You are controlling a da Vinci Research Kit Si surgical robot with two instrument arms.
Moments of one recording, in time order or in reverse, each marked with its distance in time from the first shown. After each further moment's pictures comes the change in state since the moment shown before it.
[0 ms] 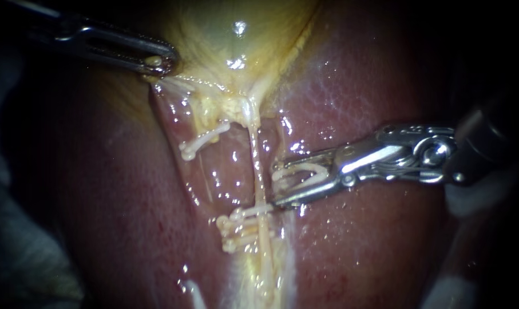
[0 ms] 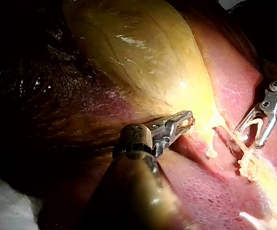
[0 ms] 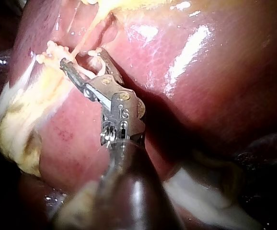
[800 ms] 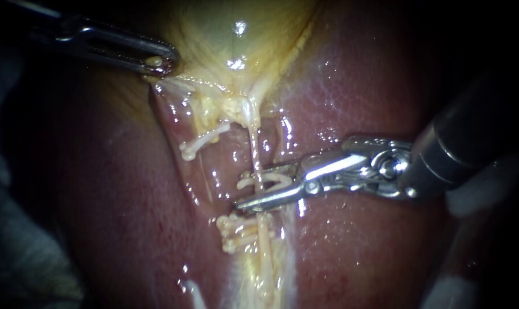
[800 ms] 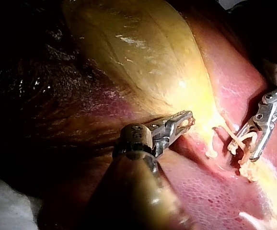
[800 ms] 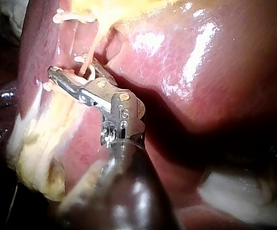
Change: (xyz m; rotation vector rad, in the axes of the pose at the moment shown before) right arm 0.001 -0.001 0.004 0.097 0.122 0.112; left arm 0.000 0.000 0.000 0.001 0.001 0.001
